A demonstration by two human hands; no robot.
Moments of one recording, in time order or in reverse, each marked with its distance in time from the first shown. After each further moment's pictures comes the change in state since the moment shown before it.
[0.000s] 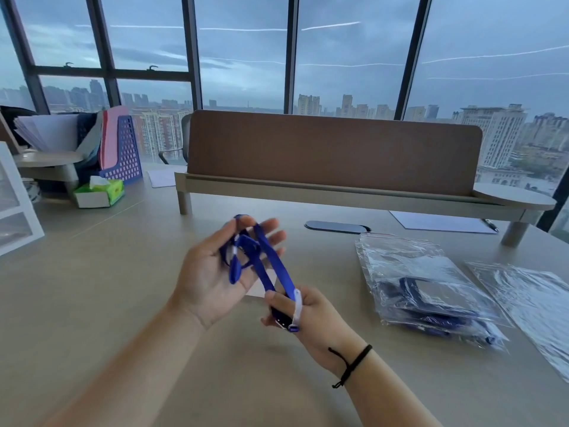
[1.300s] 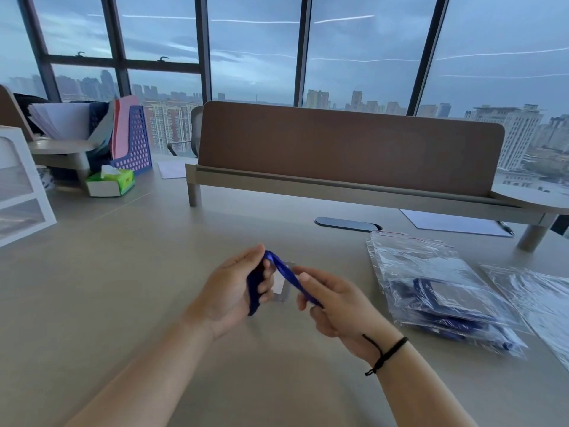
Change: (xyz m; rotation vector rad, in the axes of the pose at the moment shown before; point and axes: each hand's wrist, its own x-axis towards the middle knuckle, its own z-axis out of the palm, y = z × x) left_hand 0.005 -0.026 -0.043 0.358 0.053 -0.097; right_hand 0.007 -0.003 -0.026 -0.054 0.050 0.034
